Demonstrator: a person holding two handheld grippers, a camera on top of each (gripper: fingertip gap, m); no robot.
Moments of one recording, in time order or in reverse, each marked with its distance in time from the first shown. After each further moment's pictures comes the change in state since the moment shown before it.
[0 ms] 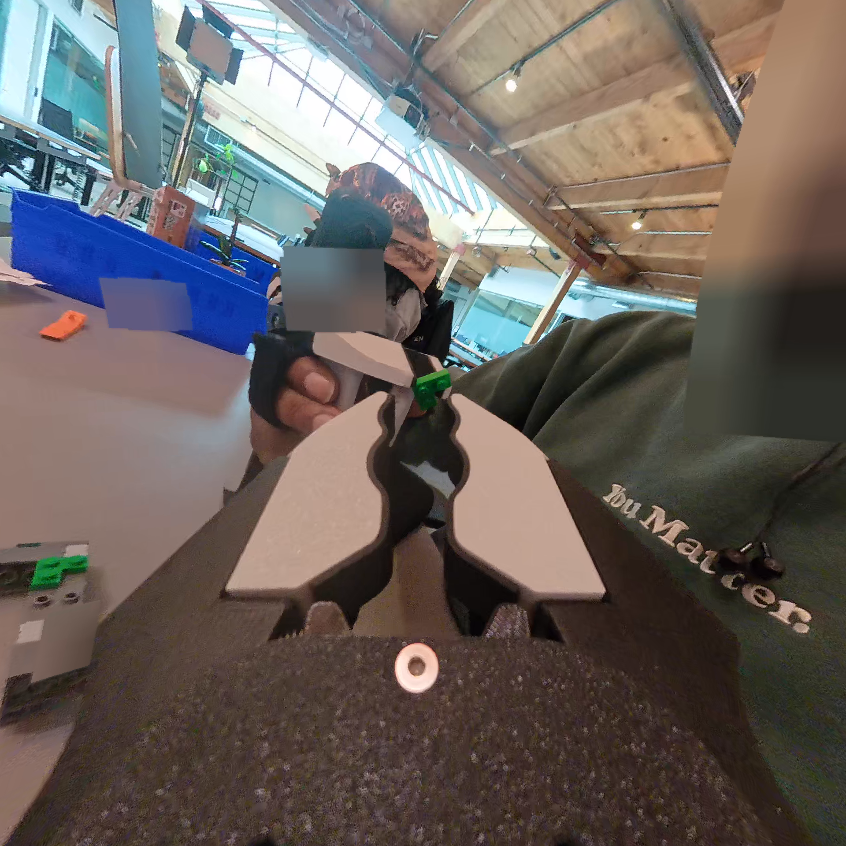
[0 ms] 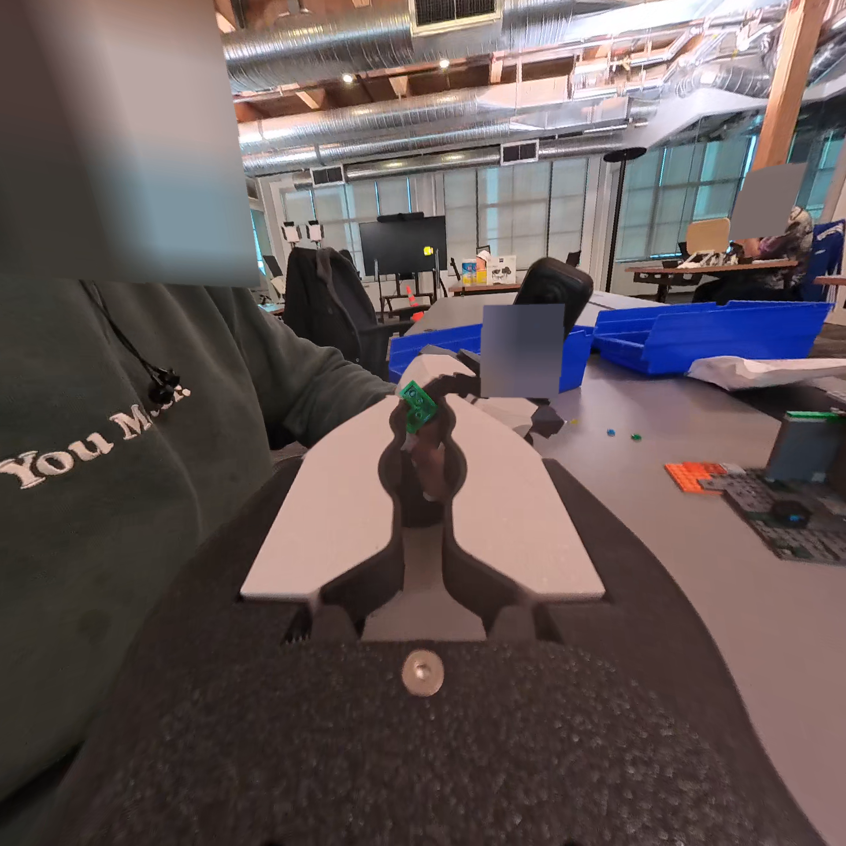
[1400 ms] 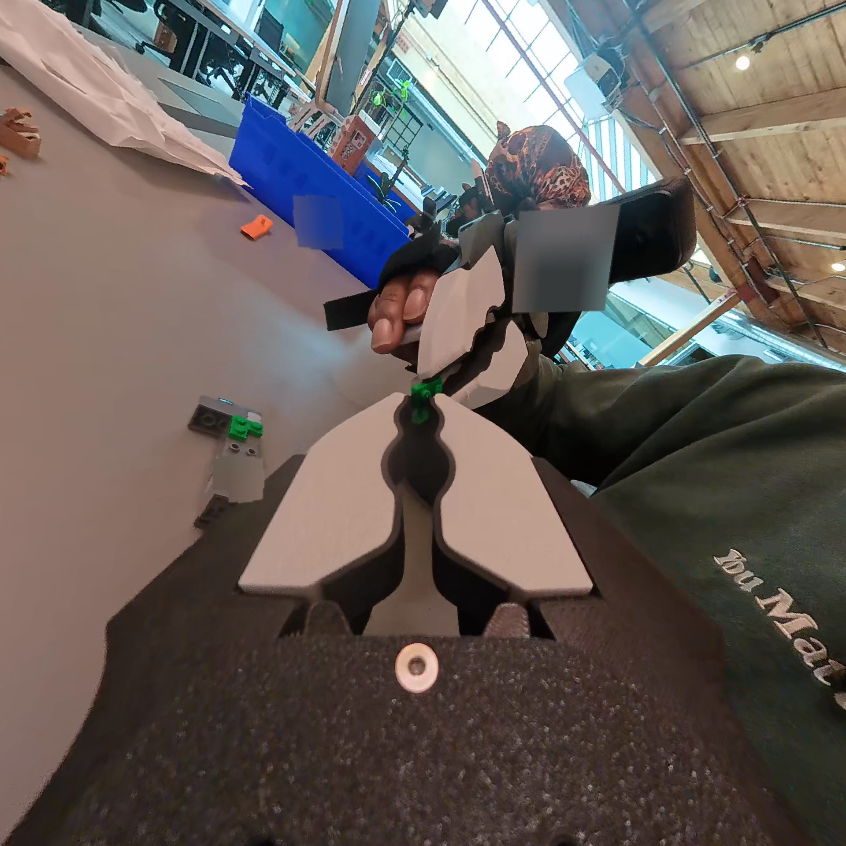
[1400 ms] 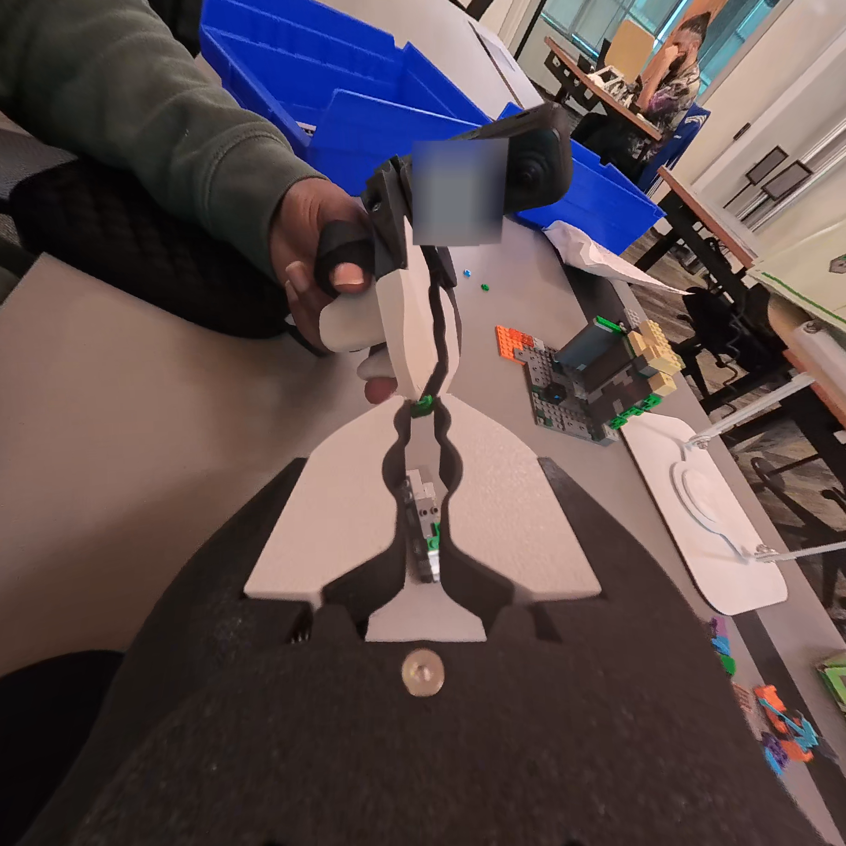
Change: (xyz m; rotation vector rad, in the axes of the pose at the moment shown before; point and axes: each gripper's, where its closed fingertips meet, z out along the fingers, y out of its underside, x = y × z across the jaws) left arm -0.068 0.014 -0.026 -0.072 -0.353 -0.172; right arm 0.056 0.046 -0.015 -0.597 0.278 -0.491
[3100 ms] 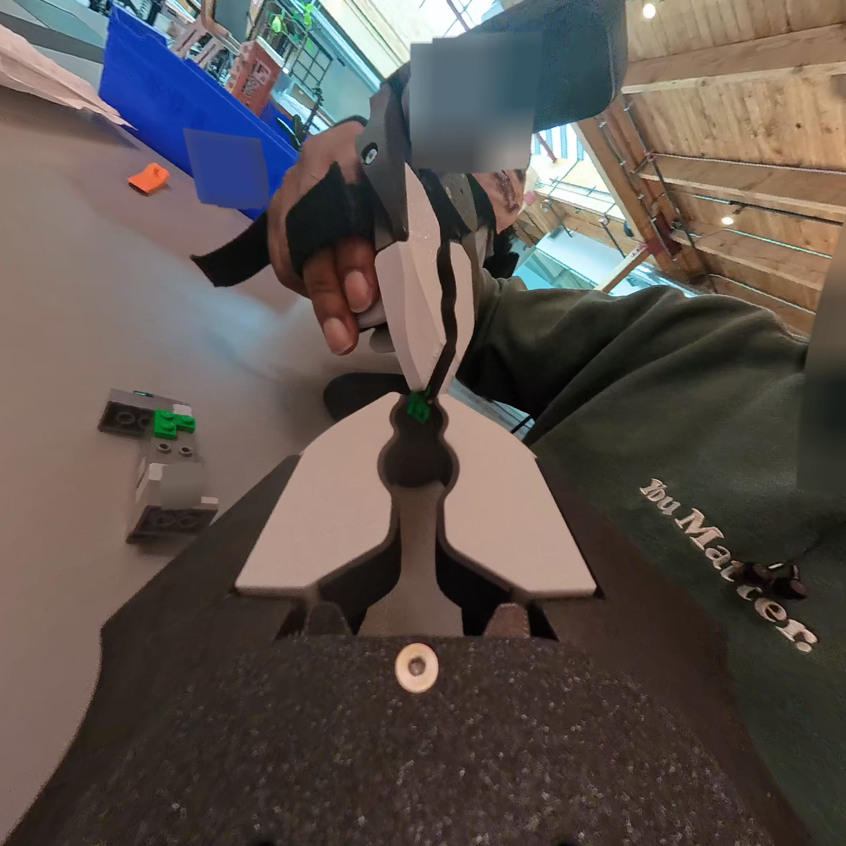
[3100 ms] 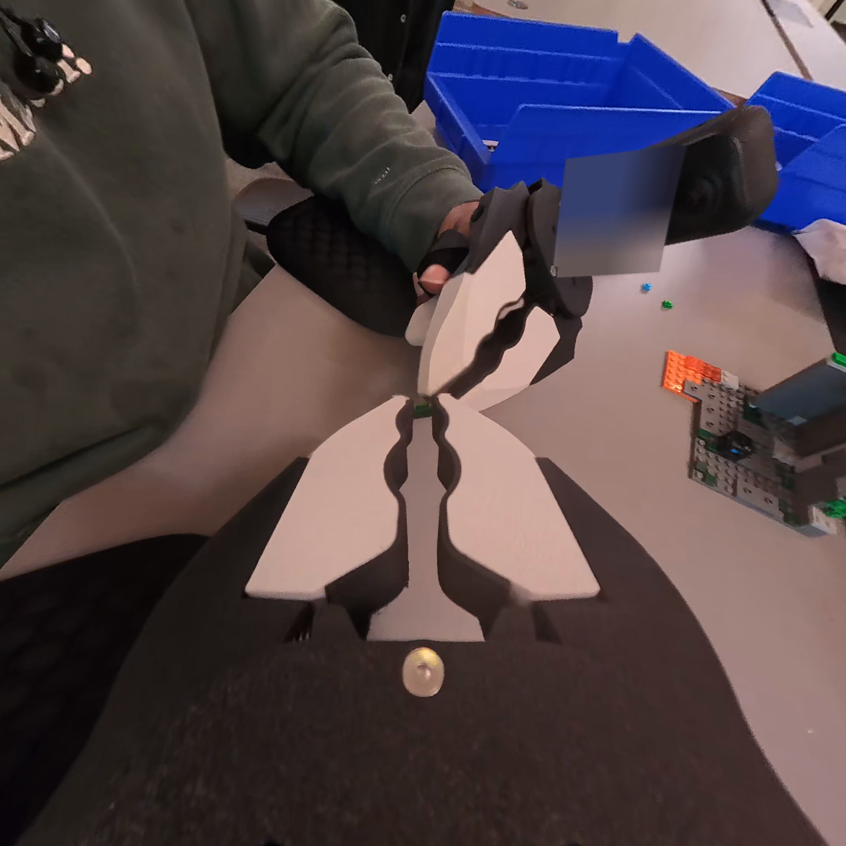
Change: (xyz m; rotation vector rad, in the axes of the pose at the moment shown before) left arm 0.018 0.013 0.000 -0.095 0.182 -0.012; right arm -0.023 -0.005 -0.007 0.023 -0.516 0.075
